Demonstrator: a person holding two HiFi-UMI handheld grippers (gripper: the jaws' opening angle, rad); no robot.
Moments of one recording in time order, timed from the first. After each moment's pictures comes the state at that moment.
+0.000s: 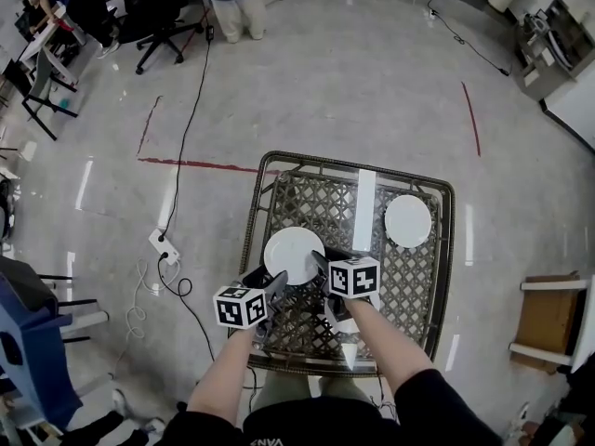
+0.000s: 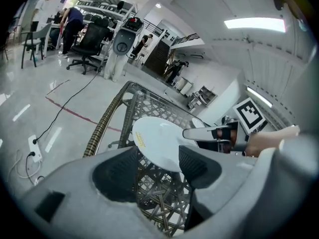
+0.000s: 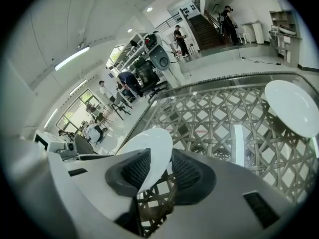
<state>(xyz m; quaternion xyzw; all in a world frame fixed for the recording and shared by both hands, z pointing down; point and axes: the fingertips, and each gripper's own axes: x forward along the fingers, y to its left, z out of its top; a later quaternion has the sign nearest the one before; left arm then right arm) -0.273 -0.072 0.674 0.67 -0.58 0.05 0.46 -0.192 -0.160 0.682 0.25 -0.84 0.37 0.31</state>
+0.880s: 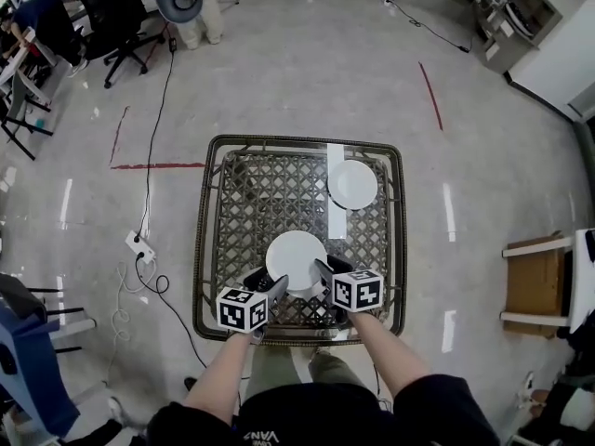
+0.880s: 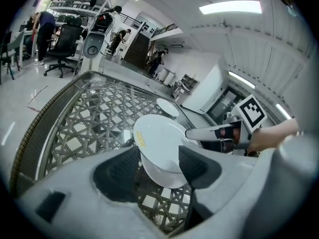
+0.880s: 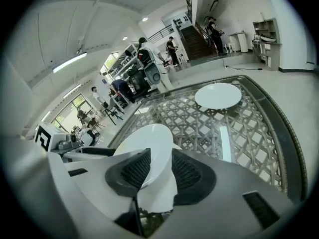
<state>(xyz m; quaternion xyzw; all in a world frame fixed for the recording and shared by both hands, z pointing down) -0.116 -0.032 0.642 0.73 -0.51 0.11 0.43 -0.019 -0.098 0.641 0.31 -0.83 0.36 0.29</state>
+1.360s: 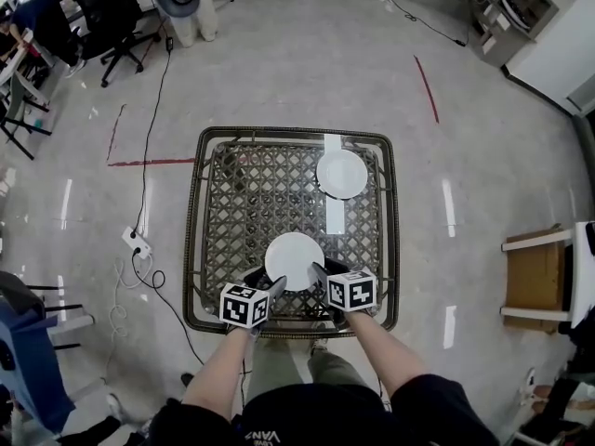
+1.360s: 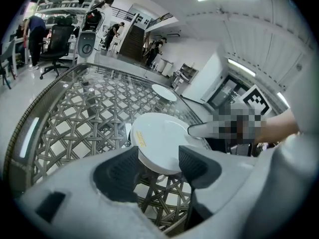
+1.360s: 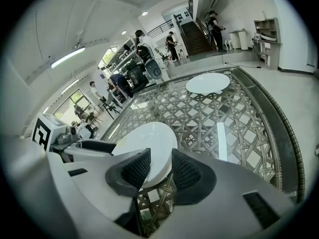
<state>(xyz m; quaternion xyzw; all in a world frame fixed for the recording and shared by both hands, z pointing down) -0.079 -0.012 0.674 0.74 -0.50 0.16 0.43 0.021 -0.072 0.672 0.31 -0.82 0.36 0.32</state>
